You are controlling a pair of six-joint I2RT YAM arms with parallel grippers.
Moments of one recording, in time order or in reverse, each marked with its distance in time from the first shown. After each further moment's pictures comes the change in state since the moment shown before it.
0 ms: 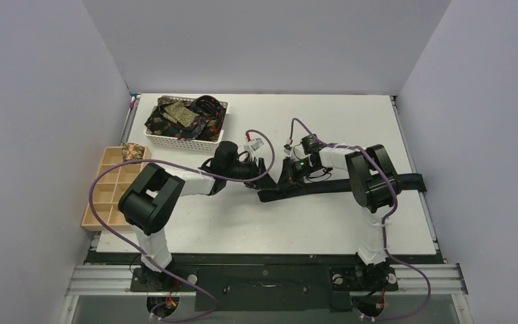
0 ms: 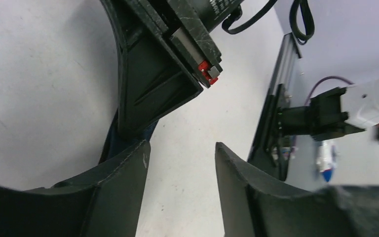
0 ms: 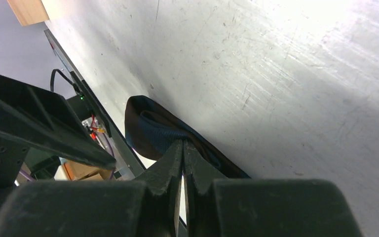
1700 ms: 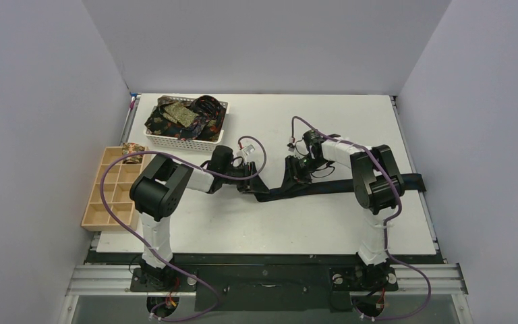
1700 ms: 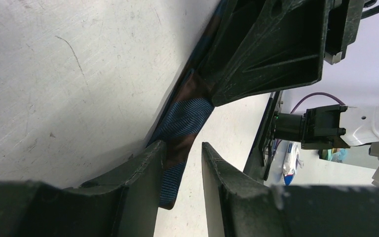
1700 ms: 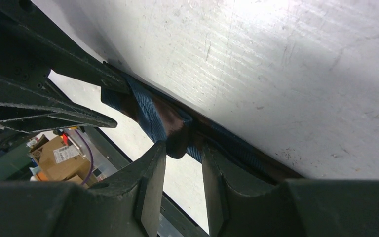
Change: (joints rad) left arm 0.085 0.192 -0.011 0.063 0.084 -0.214; right arm -0.006 -0.037 0.098 -0.285 0.152 -0.121
